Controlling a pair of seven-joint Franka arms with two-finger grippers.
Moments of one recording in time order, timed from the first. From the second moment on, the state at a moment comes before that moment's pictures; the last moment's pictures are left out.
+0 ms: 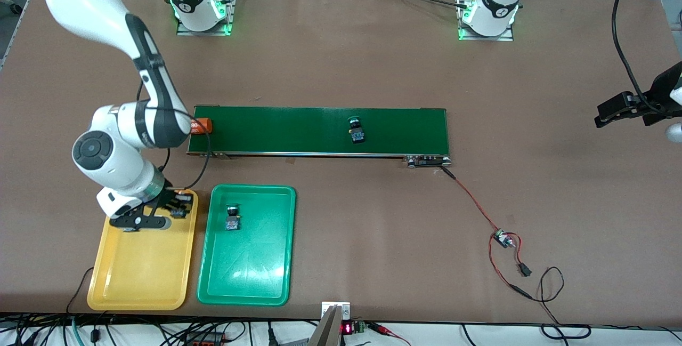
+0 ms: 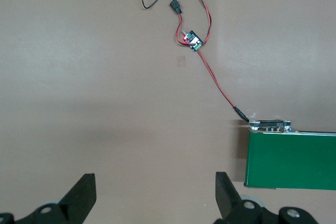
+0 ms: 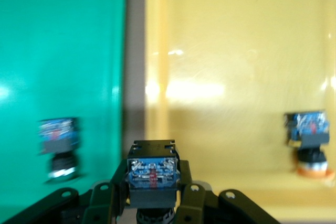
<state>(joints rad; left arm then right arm) 0.10 0.14 -0.07 -1.45 0.01 1.59 -0.03 0.14 0.66 -0.04 -1.57 -0.02 2.40 0.11</state>
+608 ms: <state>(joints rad) 0.10 0.14 -0.08 -1.45 0.01 1.59 -0.03 0.05 0.76 -0.04 -1.57 -0.02 2.48 0.01</state>
